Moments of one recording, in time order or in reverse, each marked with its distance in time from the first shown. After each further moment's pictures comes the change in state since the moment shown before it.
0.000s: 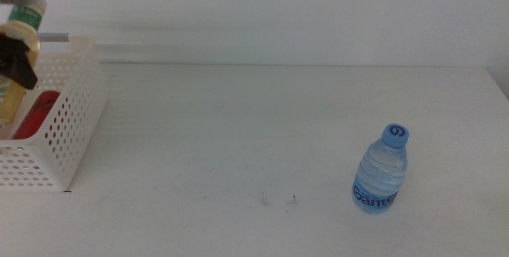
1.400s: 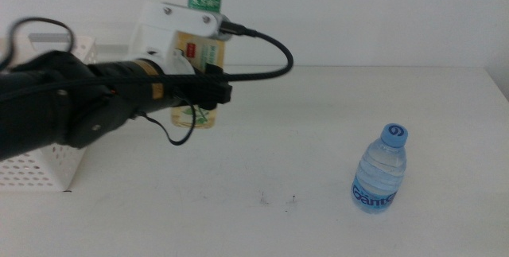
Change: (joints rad) left arm -0.793 -0.441 0.833 0.661 -1.176 -1.027; right arm 0.000 0.000 0.000 0.000 0.000 0.000
